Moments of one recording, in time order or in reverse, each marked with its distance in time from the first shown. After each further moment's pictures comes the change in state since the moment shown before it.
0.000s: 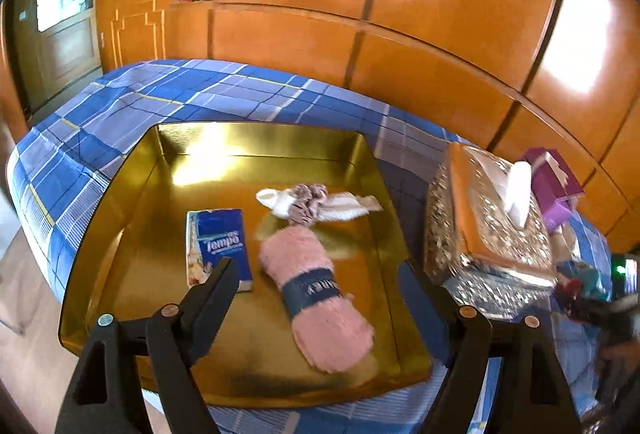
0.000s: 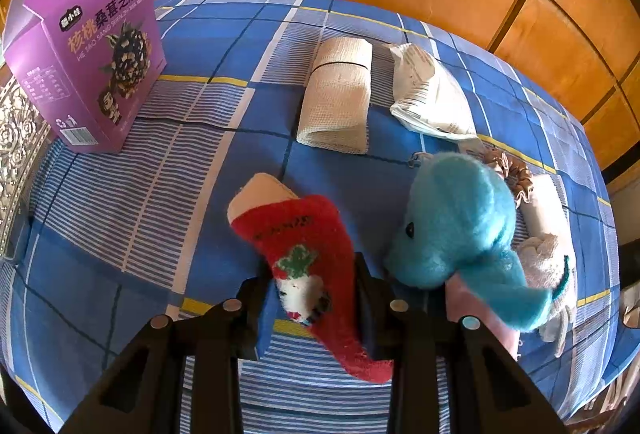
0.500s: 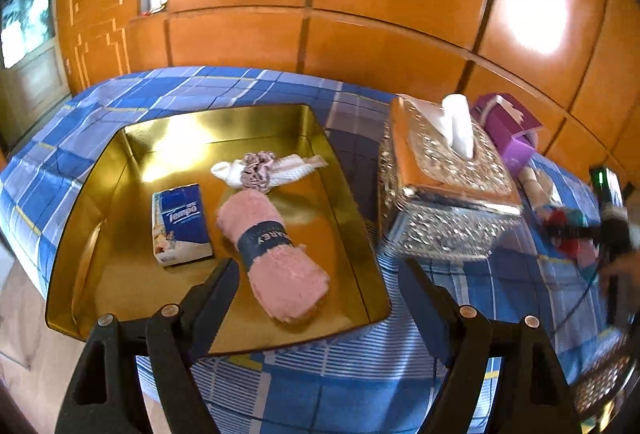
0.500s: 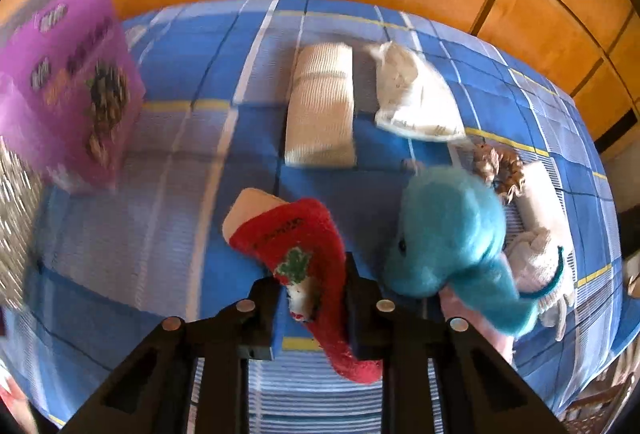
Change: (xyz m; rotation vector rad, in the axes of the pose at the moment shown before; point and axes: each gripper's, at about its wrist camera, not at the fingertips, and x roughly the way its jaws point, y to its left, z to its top) left arm -0.016 -0.033 -0.037 0.156 0.010 -0.067; right arm -0.005 -0.015 0.040 0.135 0.009 0.001
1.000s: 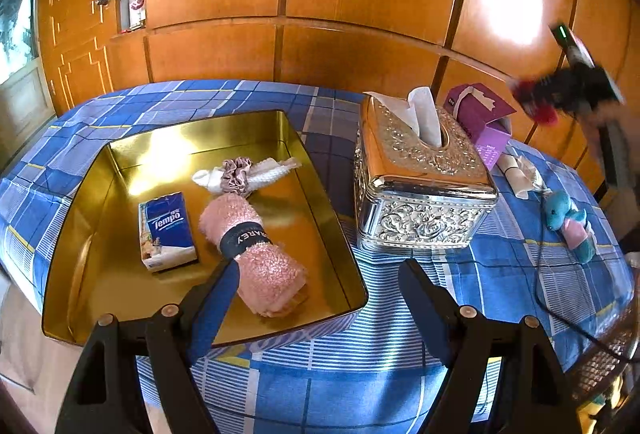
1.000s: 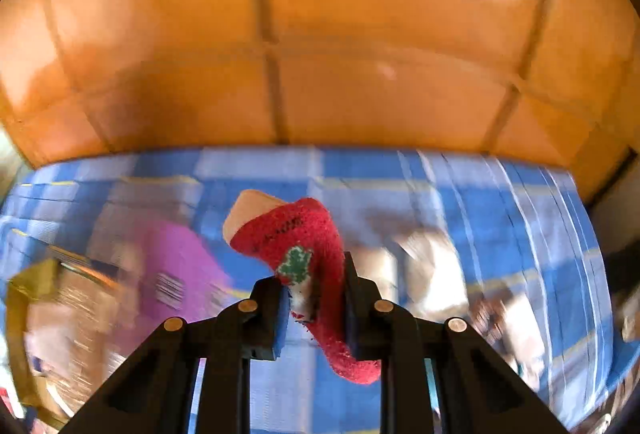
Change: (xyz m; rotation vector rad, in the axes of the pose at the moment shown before) left arm -0.010 -0.009 -0.006 0.053 -0.025 -0.042; right arm -0.096 0.073 0.120 -0.030 -0.255 0.089
